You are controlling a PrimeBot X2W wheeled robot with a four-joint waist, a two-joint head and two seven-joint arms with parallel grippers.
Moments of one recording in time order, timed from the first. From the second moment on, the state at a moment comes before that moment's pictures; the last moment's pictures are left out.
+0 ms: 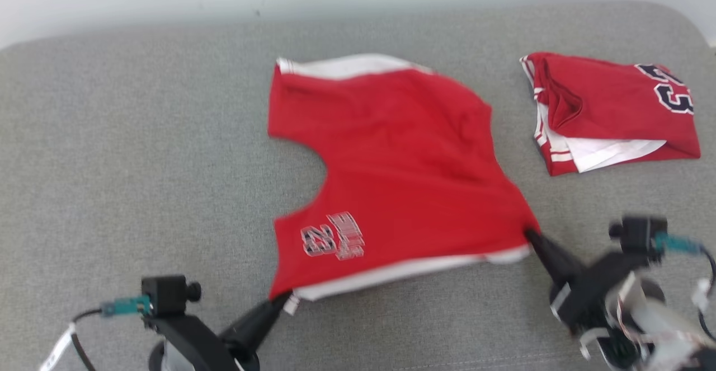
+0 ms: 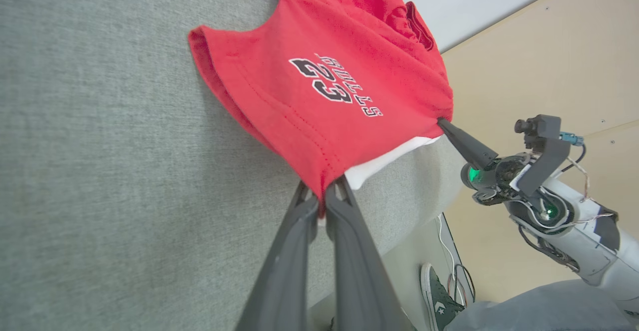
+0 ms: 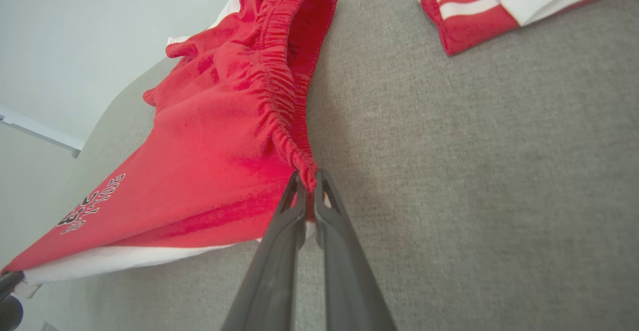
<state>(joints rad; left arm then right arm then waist) -0.28 0.50 -0.72 0.13 -1.35 -0.12 0.08 -0.50 -0.44 0.74 0.49 1.17 0.12 0.00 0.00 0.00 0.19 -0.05</state>
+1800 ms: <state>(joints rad) -0.43 0.58 -0.54 -0.01 -1.32 -0.12 -0.07 -0.43 -0.40 0.63 0.26 1.30 0.00 -0.06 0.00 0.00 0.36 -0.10</state>
